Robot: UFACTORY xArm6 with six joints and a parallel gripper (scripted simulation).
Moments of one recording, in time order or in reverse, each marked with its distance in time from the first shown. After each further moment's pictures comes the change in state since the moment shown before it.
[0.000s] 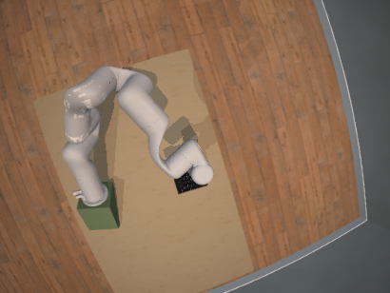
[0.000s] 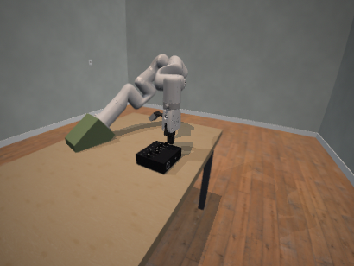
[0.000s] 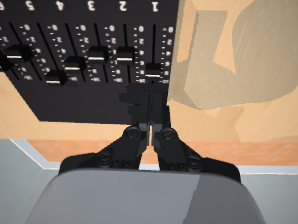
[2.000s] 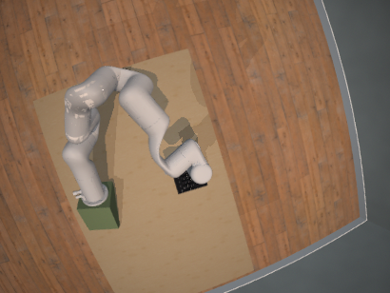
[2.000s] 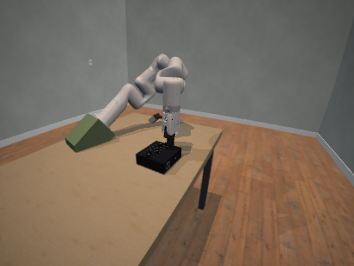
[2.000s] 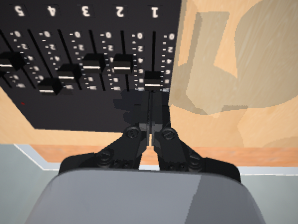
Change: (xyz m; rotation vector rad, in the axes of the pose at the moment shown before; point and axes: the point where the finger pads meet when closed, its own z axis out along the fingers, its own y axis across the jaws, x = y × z) arm 0.001 0.000 0.012 0.000 0.000 0.000
